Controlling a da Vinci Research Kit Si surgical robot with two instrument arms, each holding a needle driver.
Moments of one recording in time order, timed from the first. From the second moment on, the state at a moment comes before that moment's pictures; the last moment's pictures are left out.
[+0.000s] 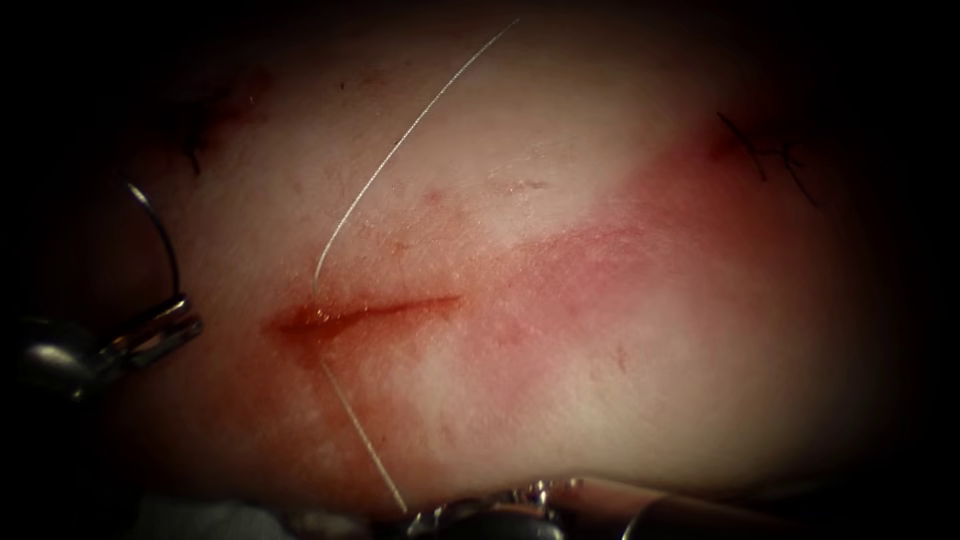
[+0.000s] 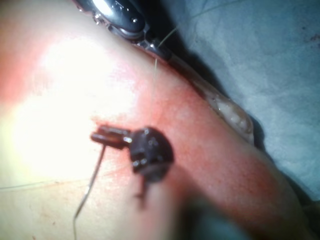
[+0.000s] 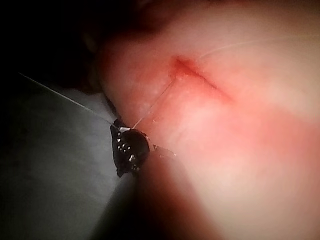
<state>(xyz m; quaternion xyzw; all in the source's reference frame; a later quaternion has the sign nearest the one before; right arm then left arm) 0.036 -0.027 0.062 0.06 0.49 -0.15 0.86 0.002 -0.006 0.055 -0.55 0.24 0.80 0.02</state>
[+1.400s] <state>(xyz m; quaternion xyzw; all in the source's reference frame) 0.026 -0.032 0.047 0.05 0.53 -0.05 0.84 0.002 -0.006 0.055 -0.54 0.24 0.80 0.02</state>
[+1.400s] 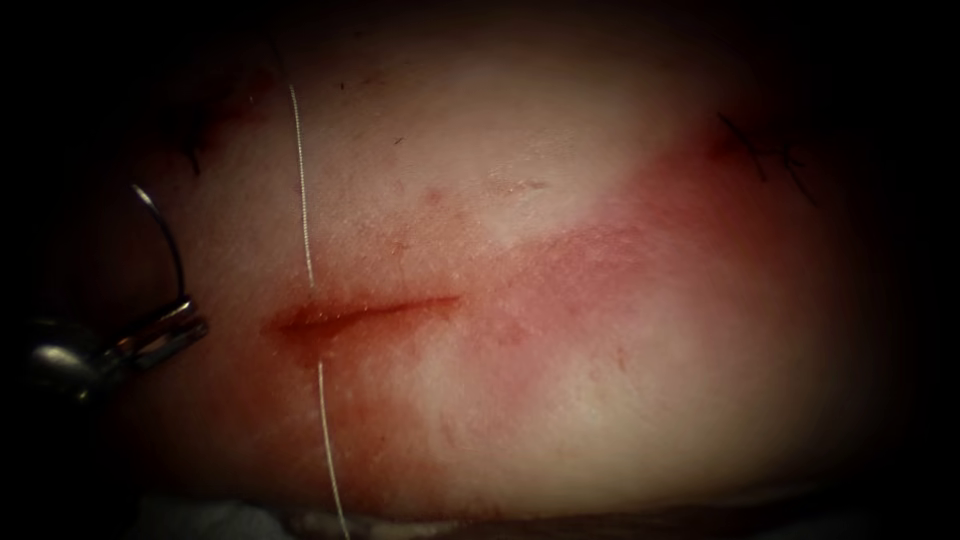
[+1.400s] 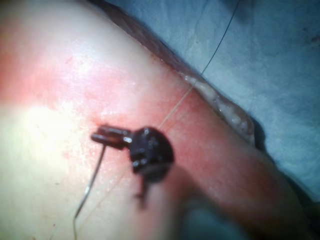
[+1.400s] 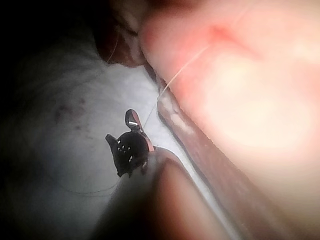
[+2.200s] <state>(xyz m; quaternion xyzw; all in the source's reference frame) 0.038 -0.012 0.074 -0.07 0.53 -0.14 0.83 0.002 -0.006 0.055 -0.55 0.24 0.80 0.02</state>
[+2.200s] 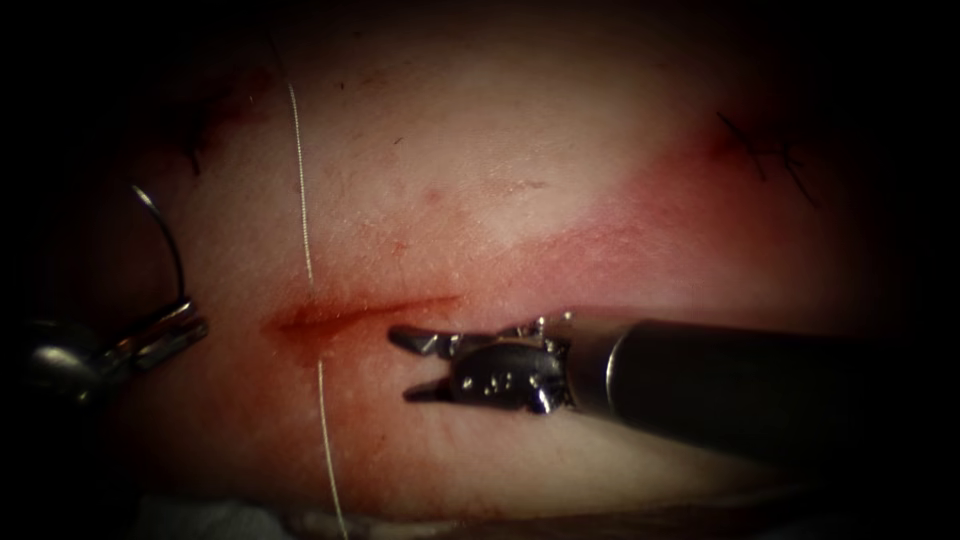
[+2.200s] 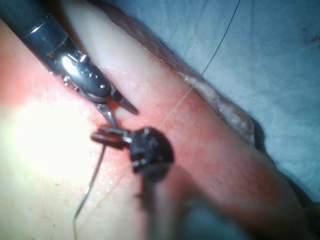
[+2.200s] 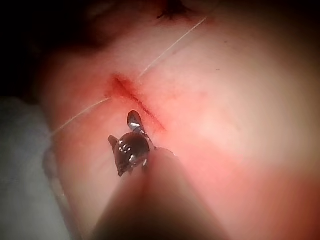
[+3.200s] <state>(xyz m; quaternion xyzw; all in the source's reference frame) 0.045 -0.015 0.076 0.02 0.51 -0.20 0.84 0.002 -0.006 0.055 -0.55 0.24 0.80 0.02</state>
